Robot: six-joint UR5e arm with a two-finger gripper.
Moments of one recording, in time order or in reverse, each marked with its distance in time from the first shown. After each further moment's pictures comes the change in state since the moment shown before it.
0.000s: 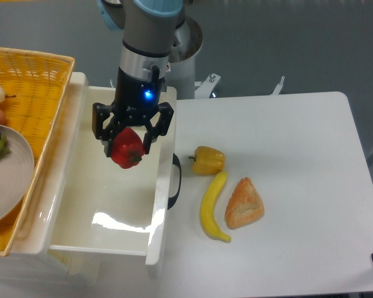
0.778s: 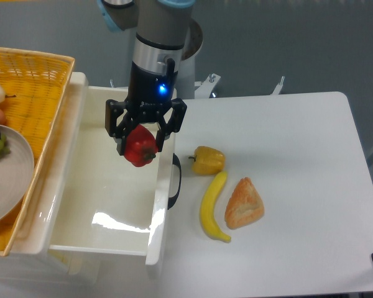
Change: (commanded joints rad) arm -0.017 0.015 0.005 0.023 0.005 0.046
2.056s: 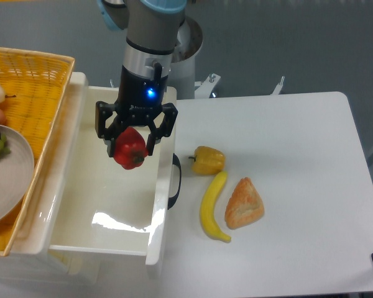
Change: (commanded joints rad) arm -0.014 -0.020 -0.009 0.008 -0.008 -0.023
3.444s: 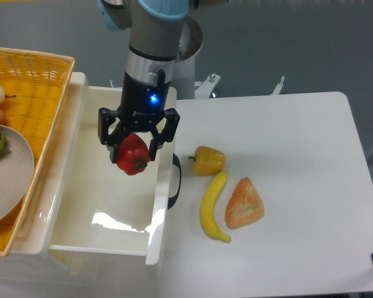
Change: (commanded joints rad) arm -0.002 -0.021 -0.002 0.028 0.003 0.009
